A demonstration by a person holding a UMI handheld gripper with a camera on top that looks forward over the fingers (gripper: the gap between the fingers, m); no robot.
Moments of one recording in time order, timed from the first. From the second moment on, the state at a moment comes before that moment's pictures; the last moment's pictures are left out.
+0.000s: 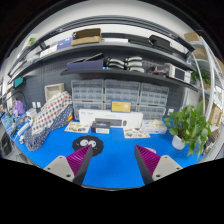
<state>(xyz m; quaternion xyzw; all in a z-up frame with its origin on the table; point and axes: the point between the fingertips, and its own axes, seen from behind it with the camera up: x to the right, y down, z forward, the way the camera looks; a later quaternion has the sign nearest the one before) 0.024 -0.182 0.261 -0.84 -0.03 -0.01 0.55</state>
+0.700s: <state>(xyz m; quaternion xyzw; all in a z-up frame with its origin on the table) 0.226 -0.134 0.033 -0.89 0.01 -0.07 0.46</state>
